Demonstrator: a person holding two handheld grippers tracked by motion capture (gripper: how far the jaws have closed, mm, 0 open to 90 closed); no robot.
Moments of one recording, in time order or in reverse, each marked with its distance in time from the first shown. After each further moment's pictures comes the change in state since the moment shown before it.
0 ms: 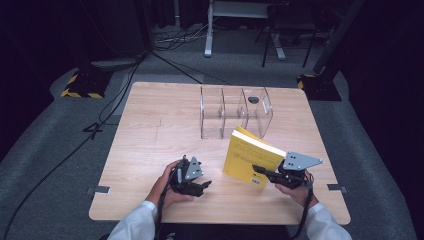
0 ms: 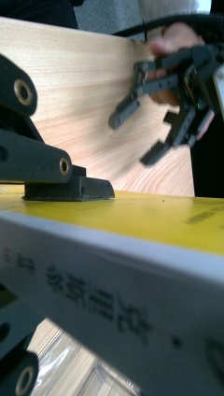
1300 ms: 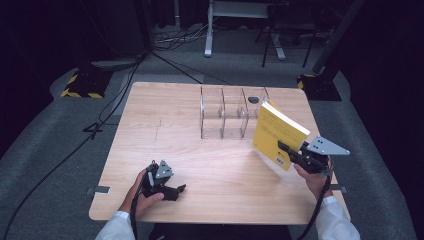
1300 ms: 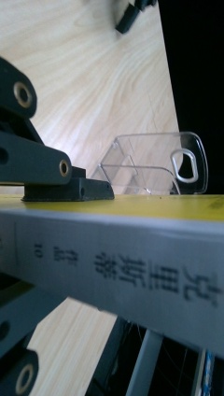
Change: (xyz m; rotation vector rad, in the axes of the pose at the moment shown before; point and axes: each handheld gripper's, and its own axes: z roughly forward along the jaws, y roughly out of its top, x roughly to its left) left arm 0.031 -0.058 -0.022 0.057 0.050 -0.225; right arm -0.045 0.013 -0.042 -0.048 -0.344 0.065
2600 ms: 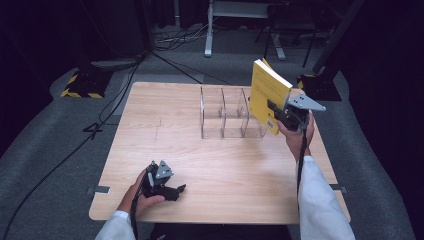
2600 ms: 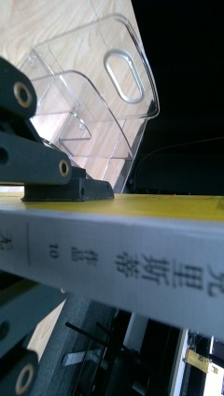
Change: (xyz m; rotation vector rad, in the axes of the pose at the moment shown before) left arm -0.002 0.000 -0.001 0.002 0.013 -0.017; right arm -0.037 0.069 0.091 -0.005 -0.208 0.042
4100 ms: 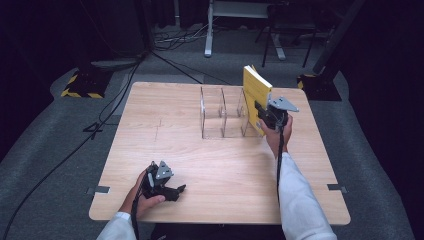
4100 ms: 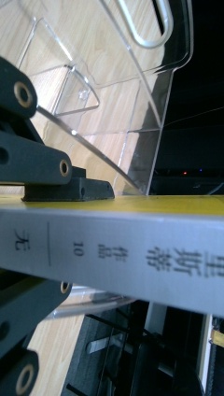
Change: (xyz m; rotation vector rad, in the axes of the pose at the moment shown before) left arm -0.002 -0.001 0.000 -0.008 0.008 -0.004; right arm 0.013 -0.042 0.068 0.029 -0.100 0.069
